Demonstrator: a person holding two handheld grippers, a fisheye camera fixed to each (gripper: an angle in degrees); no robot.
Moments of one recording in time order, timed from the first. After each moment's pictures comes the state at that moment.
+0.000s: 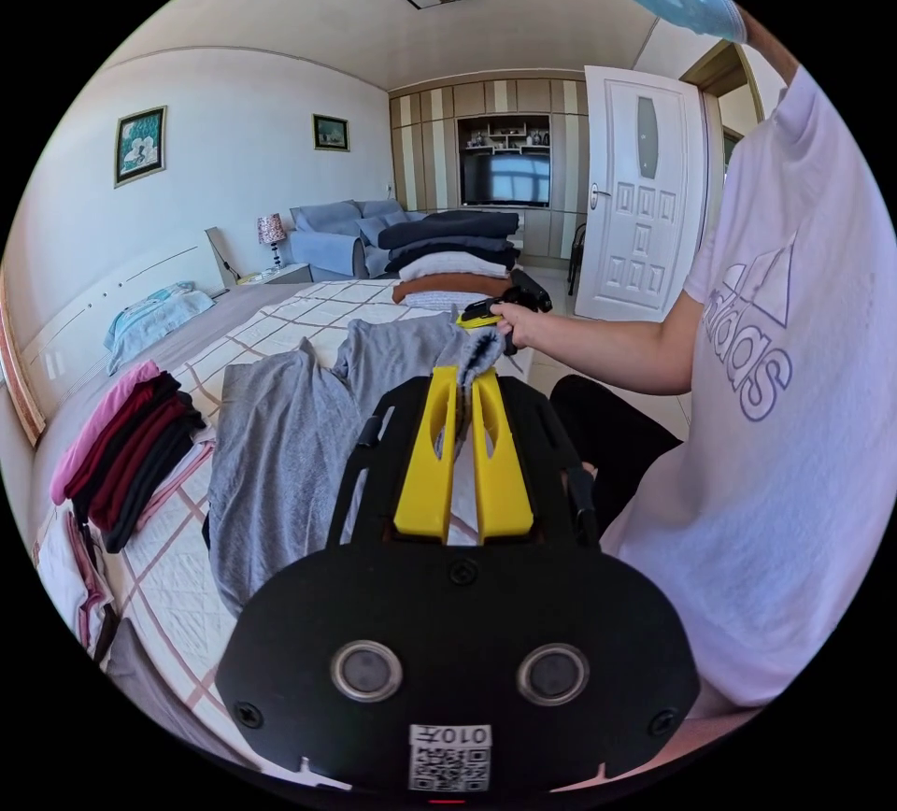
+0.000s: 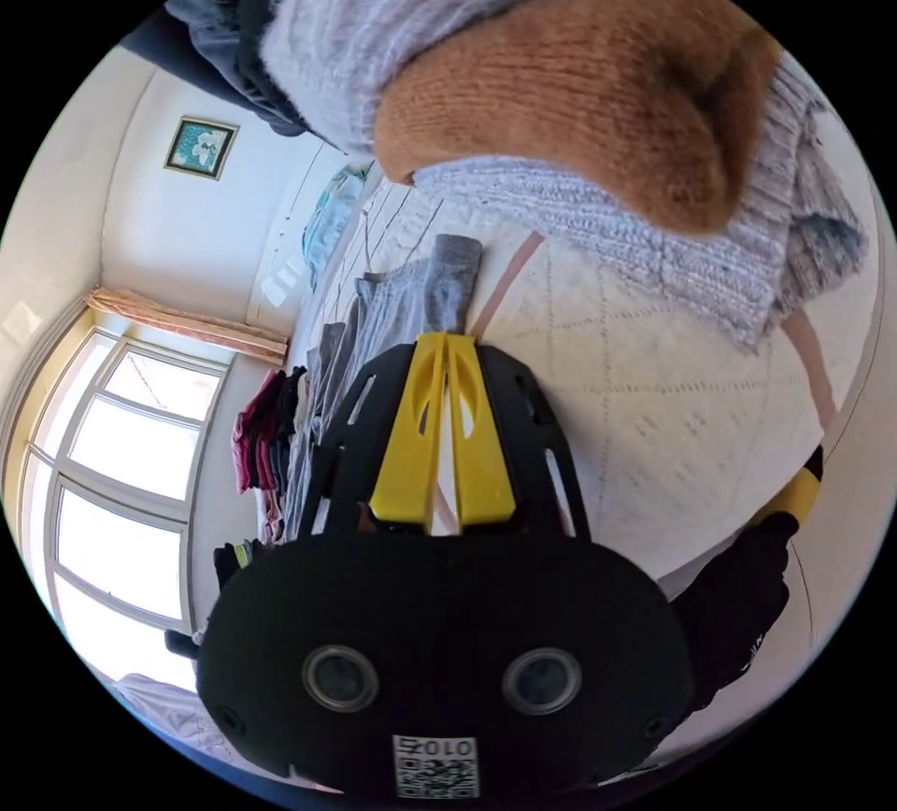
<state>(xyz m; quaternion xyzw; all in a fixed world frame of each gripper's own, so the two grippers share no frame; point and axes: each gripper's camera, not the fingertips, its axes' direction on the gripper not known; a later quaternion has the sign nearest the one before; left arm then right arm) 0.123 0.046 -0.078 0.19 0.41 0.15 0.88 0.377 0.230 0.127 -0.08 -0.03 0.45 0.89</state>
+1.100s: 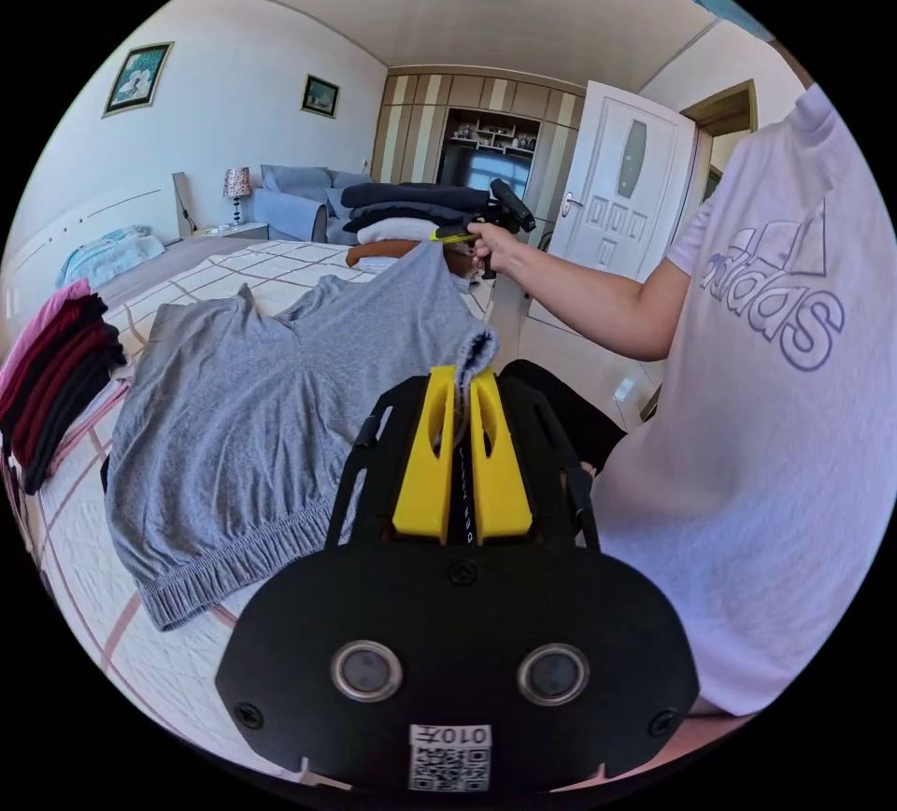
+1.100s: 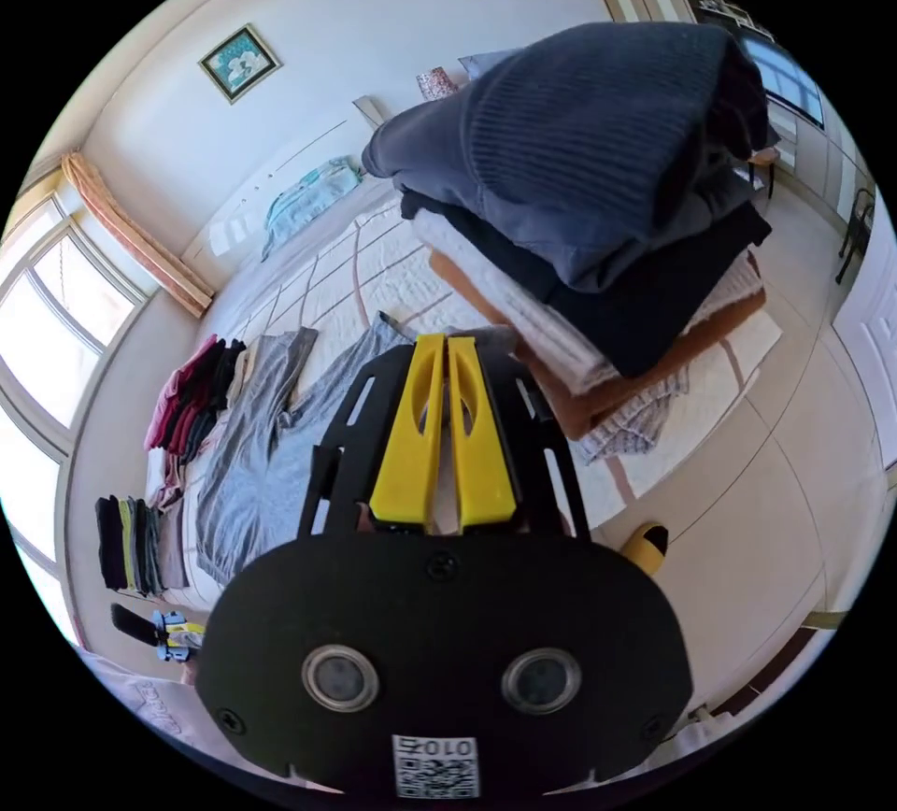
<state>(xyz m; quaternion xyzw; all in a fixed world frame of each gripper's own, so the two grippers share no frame) 0.018 0.052 -0.009 0.15 0.51 0.10 0.84 0.267 0.120 0.135 -0.08 0.09 0.29 0.95</state>
